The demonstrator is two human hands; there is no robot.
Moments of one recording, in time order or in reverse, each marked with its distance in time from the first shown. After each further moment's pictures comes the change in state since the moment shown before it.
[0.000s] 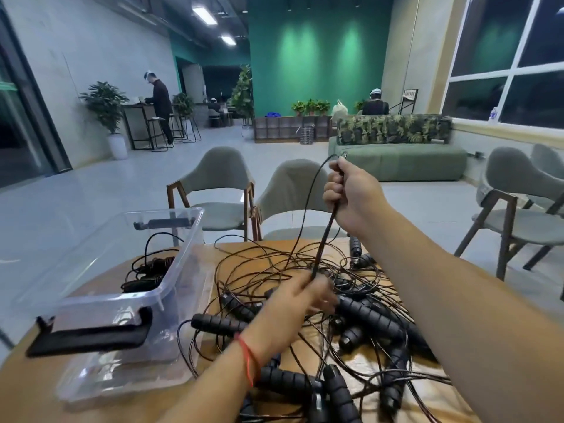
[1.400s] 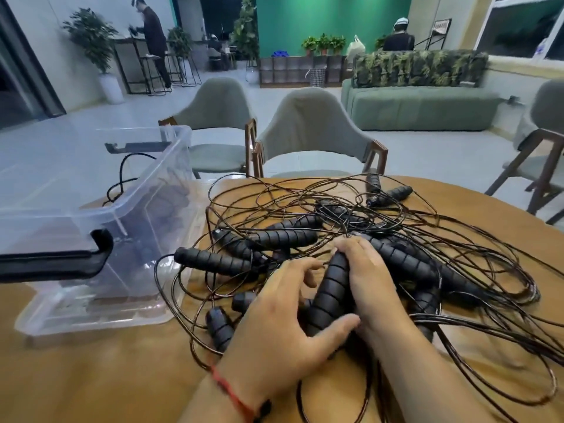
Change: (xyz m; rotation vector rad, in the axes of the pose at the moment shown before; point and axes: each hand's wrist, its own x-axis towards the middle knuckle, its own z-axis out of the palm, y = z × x) left_hand -0.054 -0.092 0.031 0.434 0.254 0.176; right_hand -0.104 0.181 -0.137 -0.389 0.172 0.045
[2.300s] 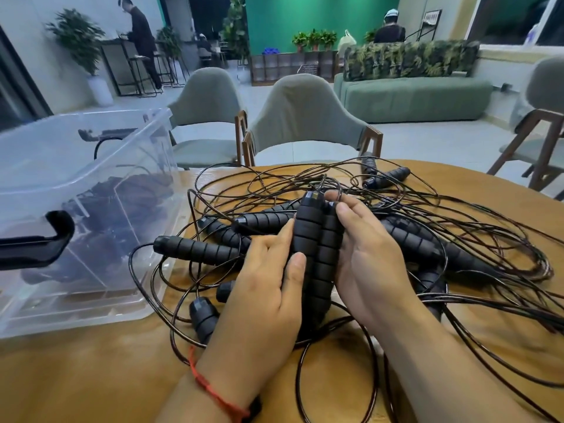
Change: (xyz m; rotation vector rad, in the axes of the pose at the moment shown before) left_hand 0.007 -0.008 0.013 -0.025 0.134 -0.025; right_hand -0.013 -0.012 0.006 0.308 -0.210 -0.067
